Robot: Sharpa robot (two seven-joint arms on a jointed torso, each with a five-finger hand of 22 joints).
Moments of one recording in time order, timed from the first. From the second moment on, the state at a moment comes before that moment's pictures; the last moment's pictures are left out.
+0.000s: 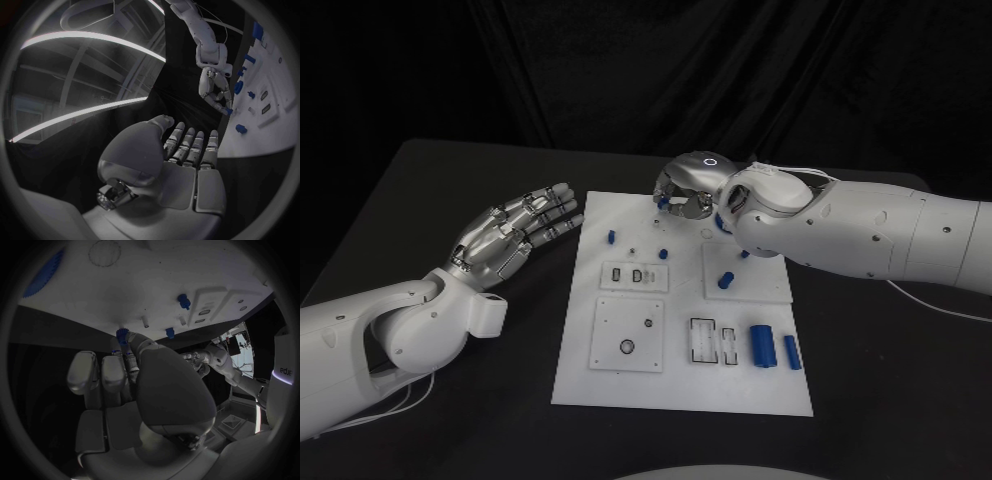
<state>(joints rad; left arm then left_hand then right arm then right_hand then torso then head) 1.25 -1.02 -0.20 1.62 0.06 0.14 0.68 1.34 0.18 0.21 0.10 0.61 0.49 0.16 0.11 0.06 0.24 0.22 0.30 0.05 0.16 0.21 0.25 0.05 0.16 0.20 0.29 0.14 0.06 1.44 -0.60 -0.24 1.30 -1.58 -0.42 -0.07 1.56 -0.12 0.35 0.12 0.30 1.04 0.14 0.15 0.21 1.15 0.09 0.17 0.06 1.43 -0.01 1.27 0.86 0.12 1.33 0.10 1.31 1.13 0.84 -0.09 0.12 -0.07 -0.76</state>
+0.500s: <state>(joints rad) 1.25 -1.01 -0.20 1.62 0.06 0.14 0.68 1.34 0.18 0.21 0.10 0.61 0.49 0.16 0.11 0.06 0.24 0.22 0.30 0.05 0.16 0.21 0.25 0.05 0.16 0.20 0.29 0.14 0.06 1.44 -0.58 -0.24 1.28 -1.58 -0.41 -0.08 1.55 -0.13 0.36 0.12 0.28 1.02 0.15 0.13 0.21 1.15 0.08 0.15 0.07 1.42 0.00 1.25 0.83 0.12 1.32 0.11 1.31 1.12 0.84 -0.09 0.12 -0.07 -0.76</state>
